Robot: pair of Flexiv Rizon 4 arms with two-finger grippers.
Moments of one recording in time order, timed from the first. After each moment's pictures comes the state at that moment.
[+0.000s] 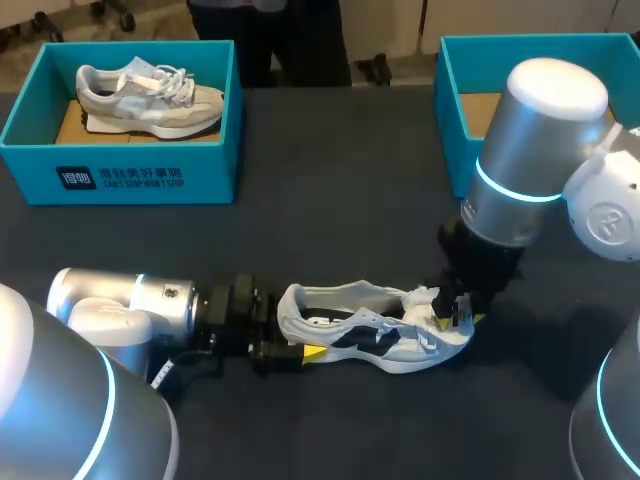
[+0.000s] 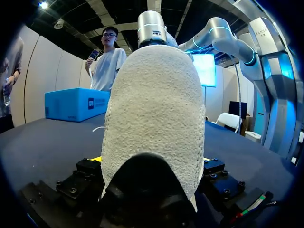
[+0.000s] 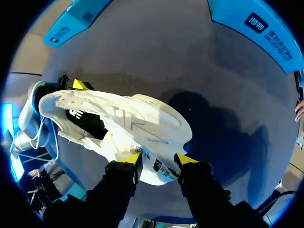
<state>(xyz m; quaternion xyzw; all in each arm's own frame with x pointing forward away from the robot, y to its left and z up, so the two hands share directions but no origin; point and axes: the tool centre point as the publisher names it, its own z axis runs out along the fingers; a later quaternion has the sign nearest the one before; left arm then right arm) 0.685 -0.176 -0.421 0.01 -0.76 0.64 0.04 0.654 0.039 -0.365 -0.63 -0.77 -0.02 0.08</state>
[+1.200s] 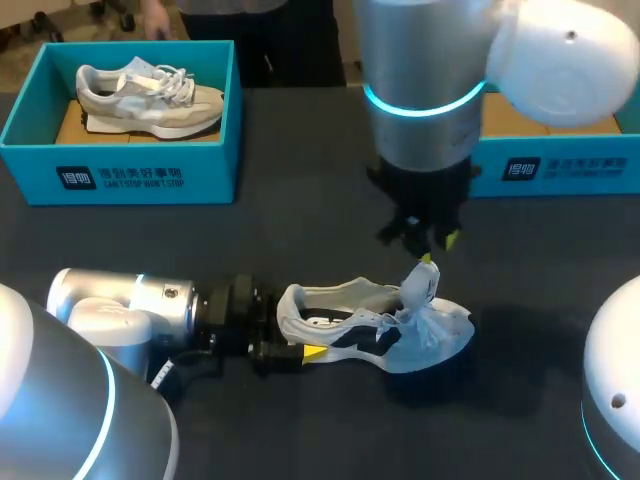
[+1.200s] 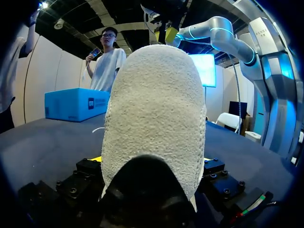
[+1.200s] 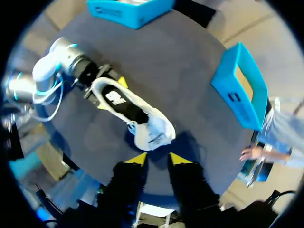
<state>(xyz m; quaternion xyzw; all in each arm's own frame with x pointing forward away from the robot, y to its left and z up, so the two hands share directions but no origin) 0.685 -0.176 -0.422 0.01 -0.76 0.64 0.04 0.656 0.093 -0.193 -0.44 -0.89 0.06 -0.07</state>
